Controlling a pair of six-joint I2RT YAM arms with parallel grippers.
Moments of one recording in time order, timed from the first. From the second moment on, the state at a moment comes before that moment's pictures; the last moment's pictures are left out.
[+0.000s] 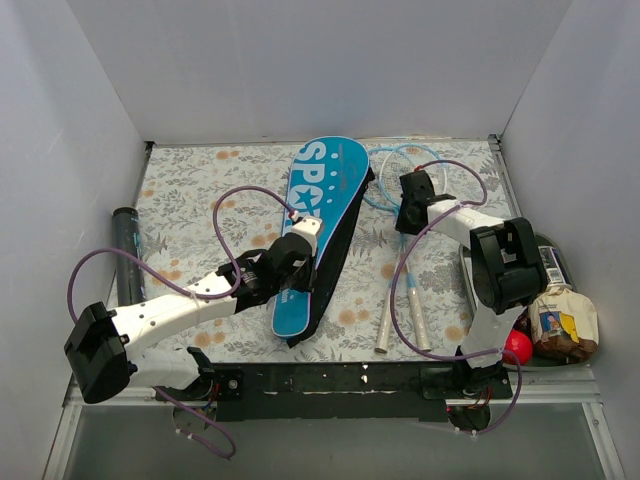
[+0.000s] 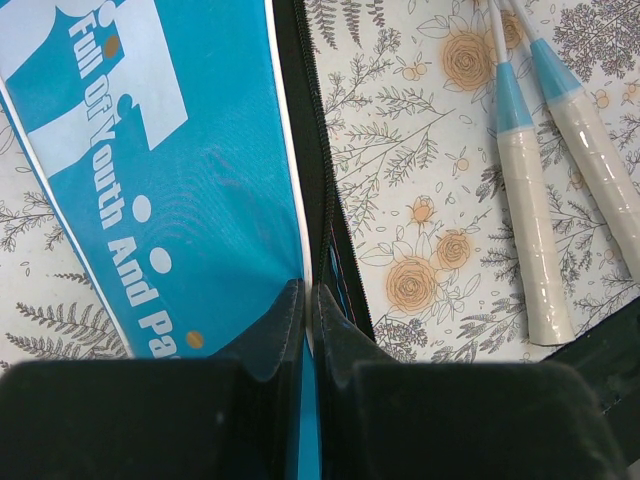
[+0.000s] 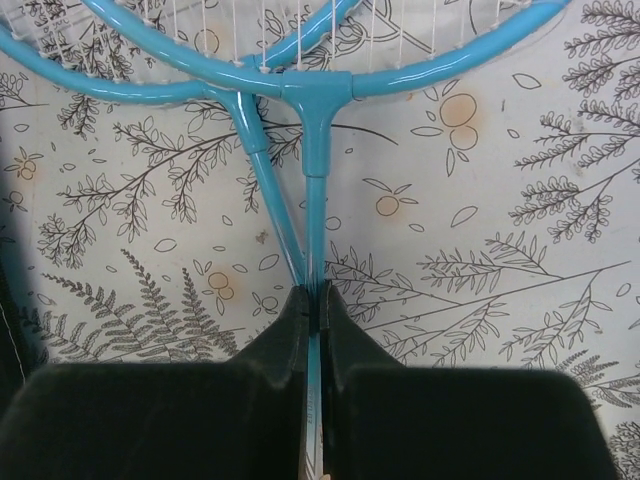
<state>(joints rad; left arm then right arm) -0.95 1.23 0.87 -0.34 -0.24 -0.44 0.32 1.82 1.15 -0.33 0.19 0.49</state>
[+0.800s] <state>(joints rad) -0.94 1.26 0.88 -0.34 -0.24 -0.46 0.59 1.21 0.93 -0.60 0.19 0.54</state>
